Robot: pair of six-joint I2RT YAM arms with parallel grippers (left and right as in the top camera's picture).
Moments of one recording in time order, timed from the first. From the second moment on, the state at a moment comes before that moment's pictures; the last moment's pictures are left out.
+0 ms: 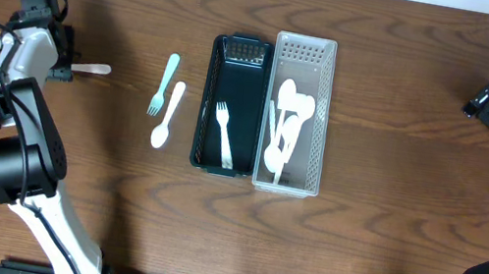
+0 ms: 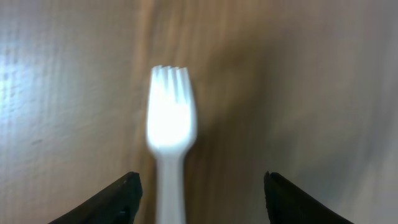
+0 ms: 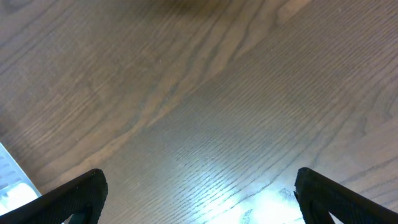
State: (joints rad) left arm 0.36 2.09 1.49 -0.48 -0.19 -1.35; right arm -0.31 1.71 1.60 -1.09 0.04 0.38
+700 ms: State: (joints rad) left arm 0.36 2.20 1.49 -0.20 -0.13 -1.17; right arm -0.31 1.71 1.60 -1.09 0.04 0.38
